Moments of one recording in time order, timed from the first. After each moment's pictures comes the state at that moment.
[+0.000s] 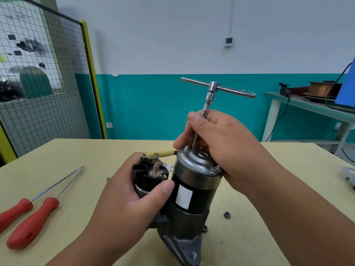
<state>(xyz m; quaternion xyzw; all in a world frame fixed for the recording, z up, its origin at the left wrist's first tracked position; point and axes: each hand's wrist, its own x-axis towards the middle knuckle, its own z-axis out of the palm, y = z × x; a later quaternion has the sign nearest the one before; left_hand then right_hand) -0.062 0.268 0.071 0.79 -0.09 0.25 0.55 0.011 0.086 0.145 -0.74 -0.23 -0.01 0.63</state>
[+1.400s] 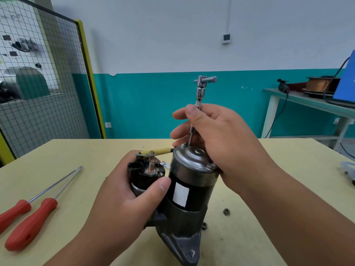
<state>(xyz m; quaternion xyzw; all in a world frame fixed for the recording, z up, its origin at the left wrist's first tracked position) -0.060 0.269 0.068 0.80 -0.07 0.26 0.54 0.009 0.089 0.143 -0.71 -0.23 -0.06 0.67</state>
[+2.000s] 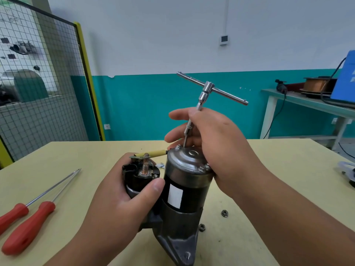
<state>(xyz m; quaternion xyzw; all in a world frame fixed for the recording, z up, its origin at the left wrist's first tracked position) -0.058 0.273 0.066 0.80 -0.07 0.25 0.55 0.010 0.092 0.139 -0.71 -0.22 -0.05 0.66</state>
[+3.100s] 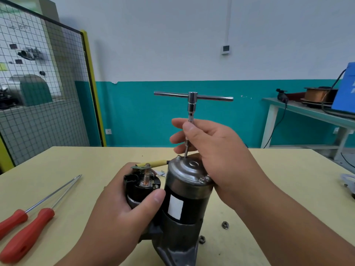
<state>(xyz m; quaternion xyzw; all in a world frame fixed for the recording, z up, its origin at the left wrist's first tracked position) -0.056 0.272 0.069 0.80 -0.05 0.25 0.55 0.011 0.093 0.140 -0.70 -0.22 -0.06 0.68</state>
